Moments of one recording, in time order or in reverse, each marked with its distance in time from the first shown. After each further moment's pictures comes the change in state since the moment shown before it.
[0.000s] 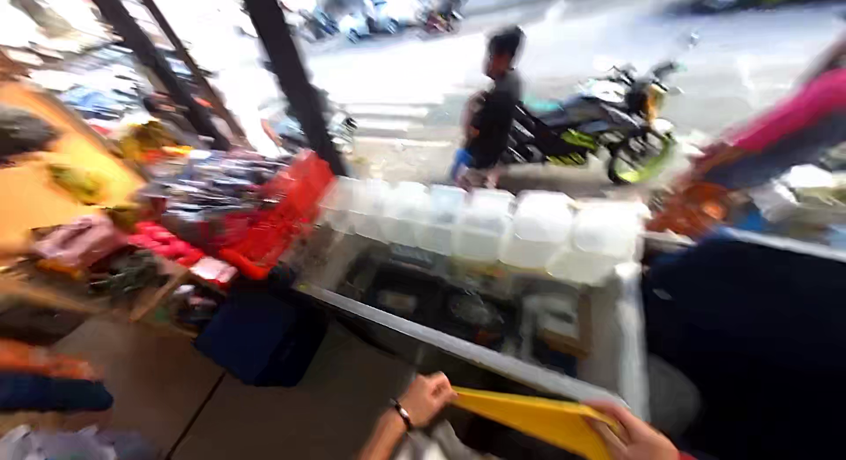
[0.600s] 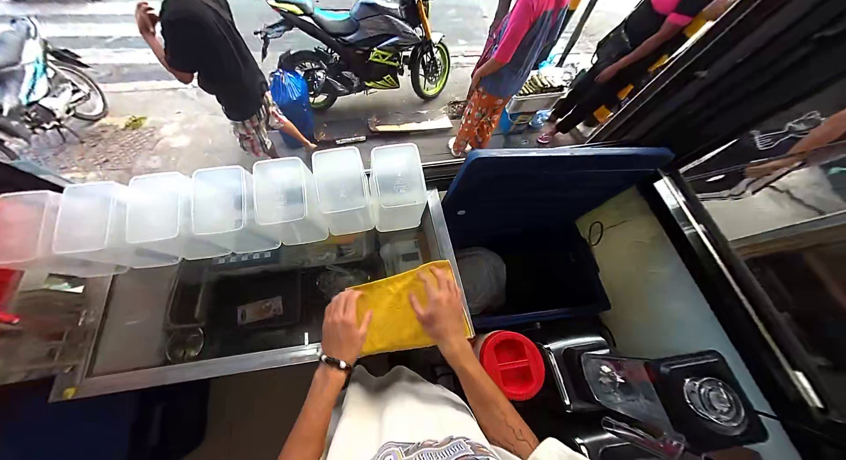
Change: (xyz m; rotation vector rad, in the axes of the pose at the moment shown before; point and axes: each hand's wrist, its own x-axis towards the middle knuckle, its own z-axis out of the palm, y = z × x) left_hand 0.168 0.093 0.038 0.402 0.139 0.185; right_hand 0.112 0.063 0.041 -0.491 0.124 0.372
